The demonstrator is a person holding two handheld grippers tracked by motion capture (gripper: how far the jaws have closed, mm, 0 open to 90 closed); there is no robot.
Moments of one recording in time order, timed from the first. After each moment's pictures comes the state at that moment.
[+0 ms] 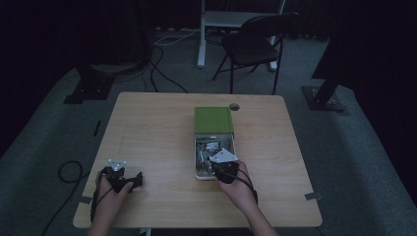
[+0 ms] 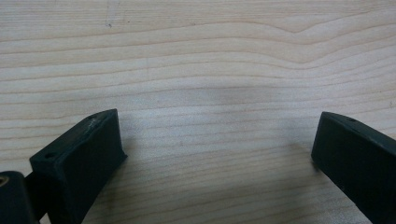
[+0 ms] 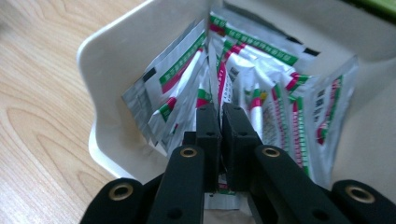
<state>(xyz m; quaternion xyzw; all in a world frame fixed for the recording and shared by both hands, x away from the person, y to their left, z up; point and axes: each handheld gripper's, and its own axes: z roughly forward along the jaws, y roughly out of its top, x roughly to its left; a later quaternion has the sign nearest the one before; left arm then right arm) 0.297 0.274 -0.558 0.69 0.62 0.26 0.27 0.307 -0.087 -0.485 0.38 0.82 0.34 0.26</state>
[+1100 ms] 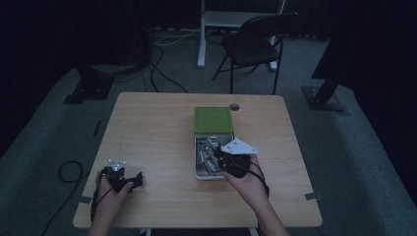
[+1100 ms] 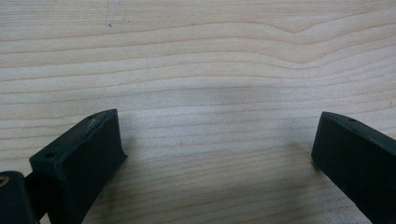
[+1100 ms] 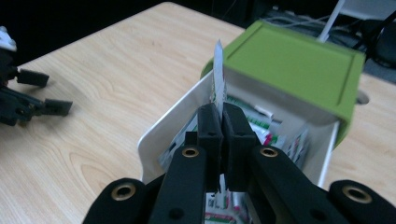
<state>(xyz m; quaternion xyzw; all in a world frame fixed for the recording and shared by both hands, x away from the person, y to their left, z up) 0.297 0.274 -0.558 0.69 0.62 0.26 0.27 0.291 -0.107 -0.413 0.38 0.78 0.44 0.24</state>
